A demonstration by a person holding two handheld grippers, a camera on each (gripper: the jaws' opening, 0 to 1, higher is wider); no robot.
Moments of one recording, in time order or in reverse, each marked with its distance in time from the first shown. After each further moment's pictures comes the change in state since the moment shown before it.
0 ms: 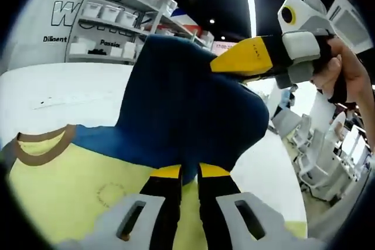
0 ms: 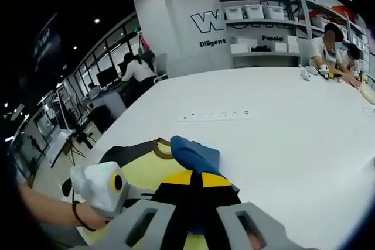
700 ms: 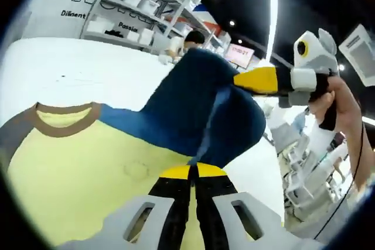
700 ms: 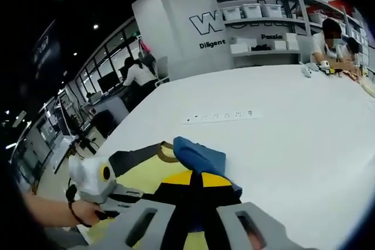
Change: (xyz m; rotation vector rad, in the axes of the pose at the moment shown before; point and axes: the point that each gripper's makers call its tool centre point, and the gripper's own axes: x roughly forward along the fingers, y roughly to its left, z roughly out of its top) left arm -0.057 0.026 0.004 -0.250 0.000 0.028; right arm 0.006 0.005 0.001 0.040 -0.016 0.019
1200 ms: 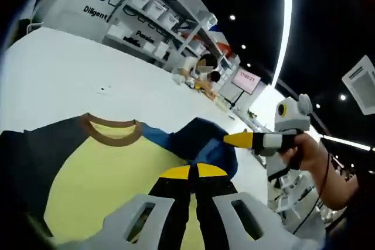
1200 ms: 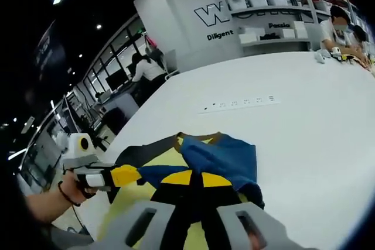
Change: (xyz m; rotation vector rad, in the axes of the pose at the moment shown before) left arm -0.091 0.033 0.045 -0.098 -0.090 0.012; right arm 0.038 0.044 -0.028 0.046 0.058 0.104
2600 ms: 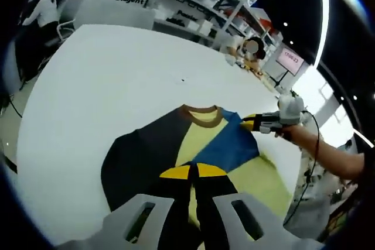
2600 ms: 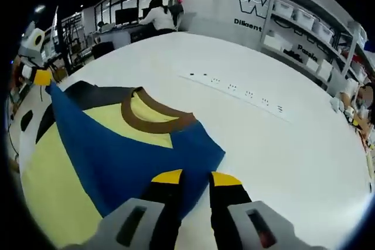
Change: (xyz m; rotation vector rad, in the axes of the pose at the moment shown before) left arm -0.113 0.117 0.025 0.008 0.227 0.353; right arm 0.103 -0.085 -0.016 -0.491 0.219 -0.180
